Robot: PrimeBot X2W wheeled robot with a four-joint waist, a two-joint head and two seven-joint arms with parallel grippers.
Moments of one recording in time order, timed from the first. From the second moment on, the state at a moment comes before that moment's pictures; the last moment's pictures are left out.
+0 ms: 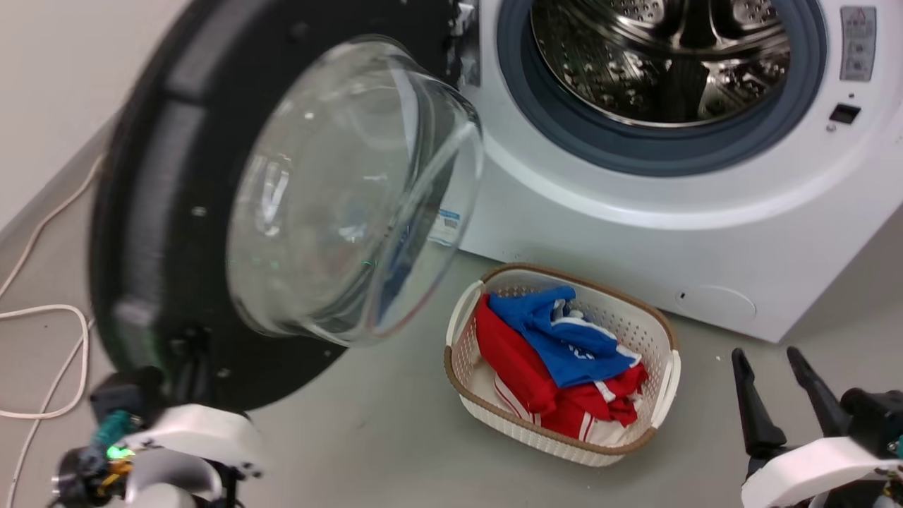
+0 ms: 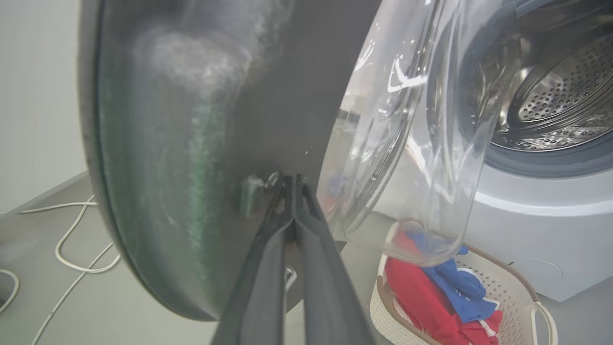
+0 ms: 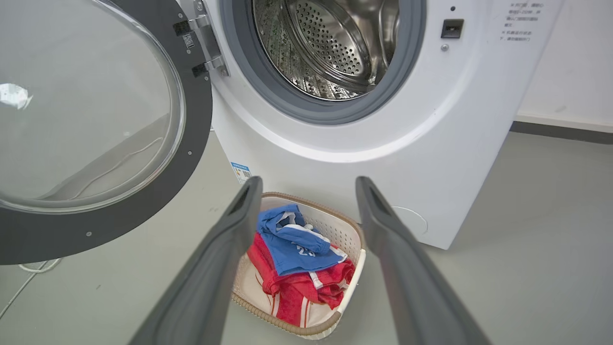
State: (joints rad) left arm -0.12 0.52 -0.46 0.04 -0.76 0.50 -0.22; right arm 0.07 -0.09 -0.07 0.00 0.19 0.13 -0.01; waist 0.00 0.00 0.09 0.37
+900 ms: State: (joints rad) left arm -0.27 0.55 -0.17 0.39 -0.83 0.33 -0.26; right arm 0.00 -0.13 -0.07 -0.01 0.20 0.13 0.01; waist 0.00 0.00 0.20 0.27
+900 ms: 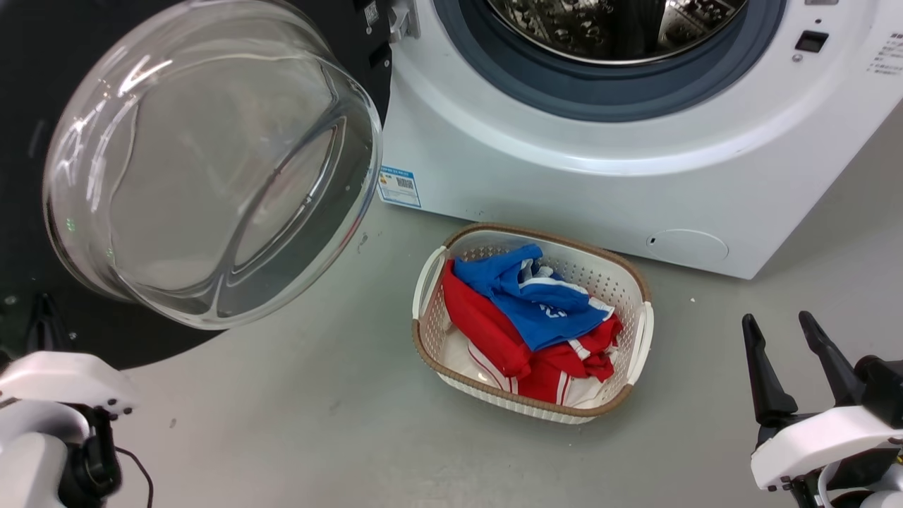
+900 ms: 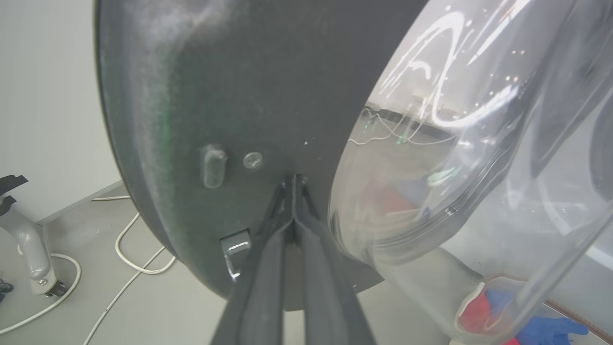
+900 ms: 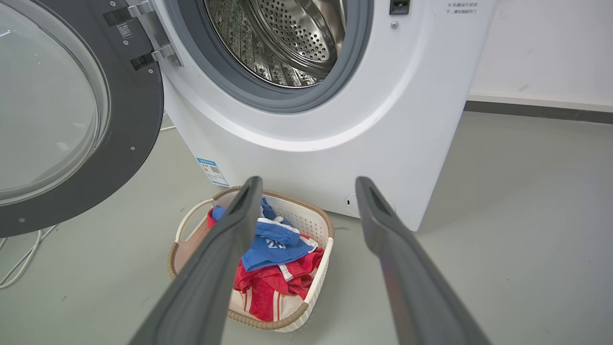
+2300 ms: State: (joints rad) left arm -0.03 0.39 -0.45 0.05 -0.48 0.32 -0.17; right arm 0.08 -0.08 -0.05 0.00 0.16 0.13 0.00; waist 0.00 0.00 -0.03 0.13
